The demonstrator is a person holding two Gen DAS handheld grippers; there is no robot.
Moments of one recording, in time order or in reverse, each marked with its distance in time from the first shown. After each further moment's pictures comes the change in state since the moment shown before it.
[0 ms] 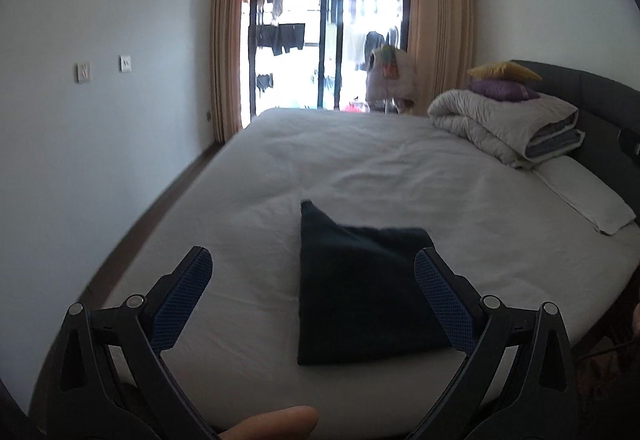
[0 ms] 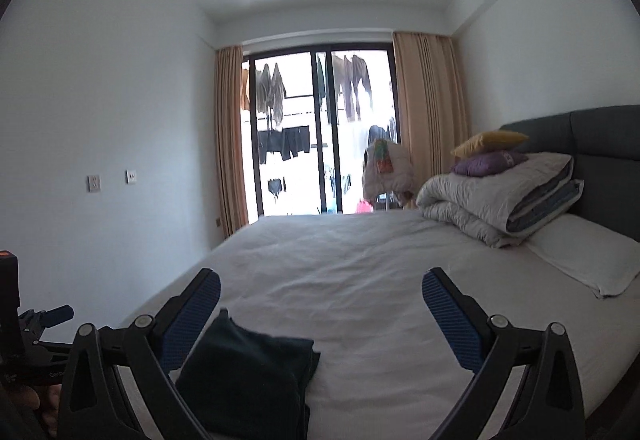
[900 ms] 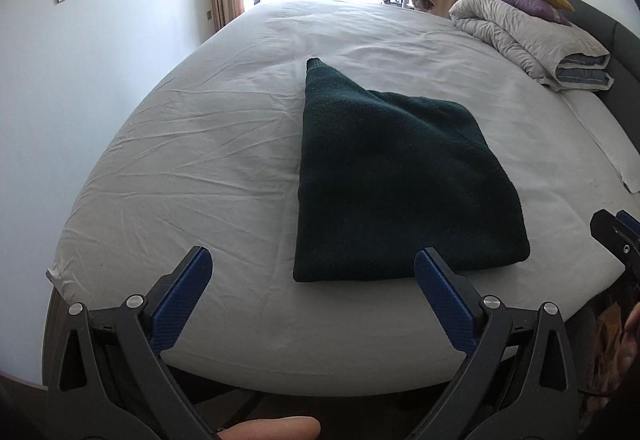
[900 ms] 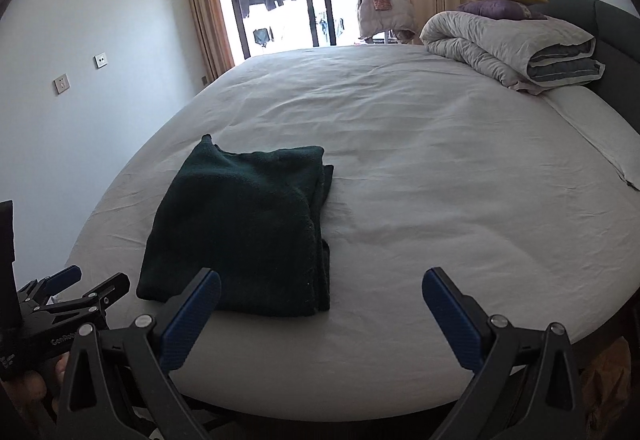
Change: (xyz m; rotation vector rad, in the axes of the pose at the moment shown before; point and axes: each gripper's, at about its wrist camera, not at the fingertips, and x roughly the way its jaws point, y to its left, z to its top) left arm 0.124 0.014 -0.066 -0.012 0.362 0.054; right arm 0.076 0.014 -0.114 0.050 0.498 0.008
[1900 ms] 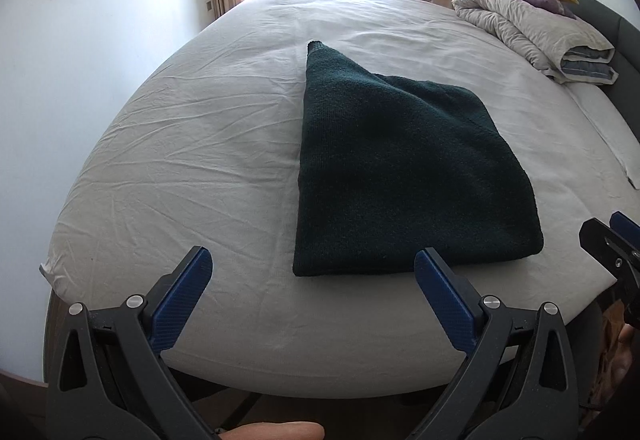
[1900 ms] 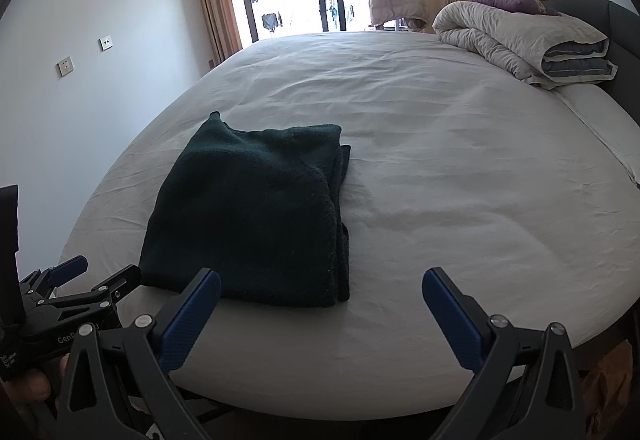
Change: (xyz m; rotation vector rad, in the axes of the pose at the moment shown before) left arm 0.022 -0.006 0.000 -0.001 0.033 0.013; right arm 0.014 0.017 -0.009 -0.022 0.048 0.012
